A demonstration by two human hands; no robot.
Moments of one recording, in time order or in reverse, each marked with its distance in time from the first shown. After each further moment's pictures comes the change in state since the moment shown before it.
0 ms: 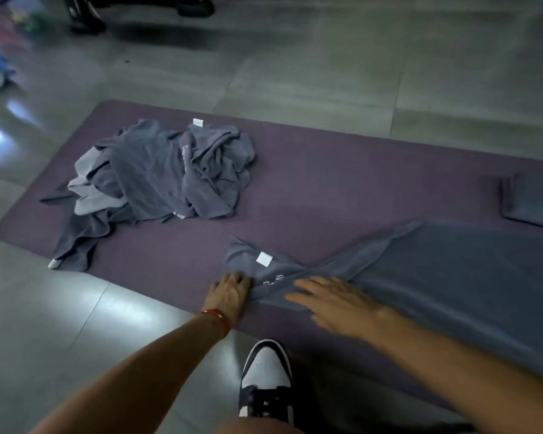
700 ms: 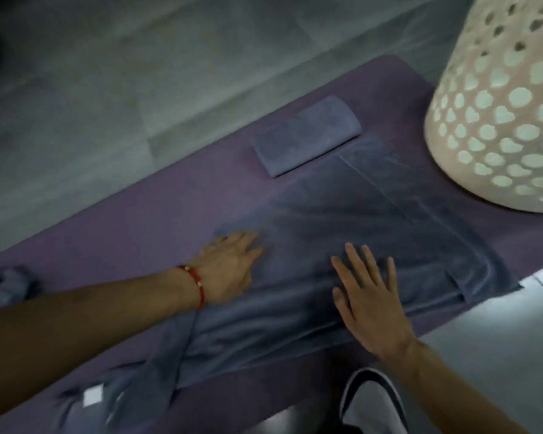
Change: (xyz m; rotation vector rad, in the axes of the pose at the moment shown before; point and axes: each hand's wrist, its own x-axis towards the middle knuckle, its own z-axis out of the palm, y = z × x) left_hand 0.115 0.386 -0.108 0.636 -0.091 0.985; right_hand -0.256 0.138 0.169 0.369 0.544 1.161
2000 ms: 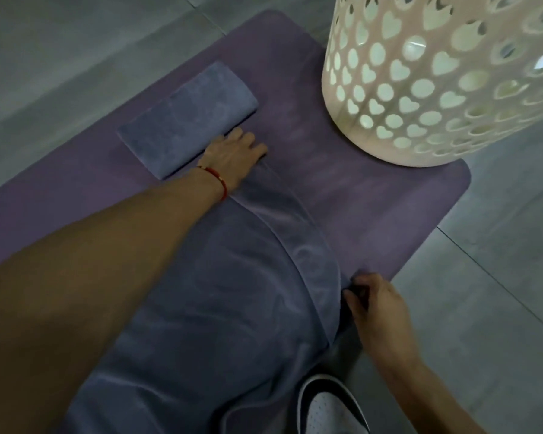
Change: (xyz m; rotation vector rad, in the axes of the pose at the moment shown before) left_hand 0.278 0.027 -0.058 0.201 0.372 0.209; right_hand -0.046 0.057 0.011 0.466 0.237 0.719
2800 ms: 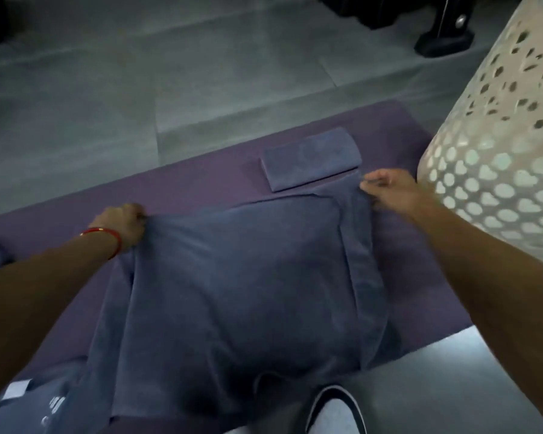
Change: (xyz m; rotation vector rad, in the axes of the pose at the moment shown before) left_hand -0.377 -0.111 -0.028 -0.444 -0.222 -1.222; right_hand 0.187 -0.206 -0.059 0.312 -0.432 -0.262
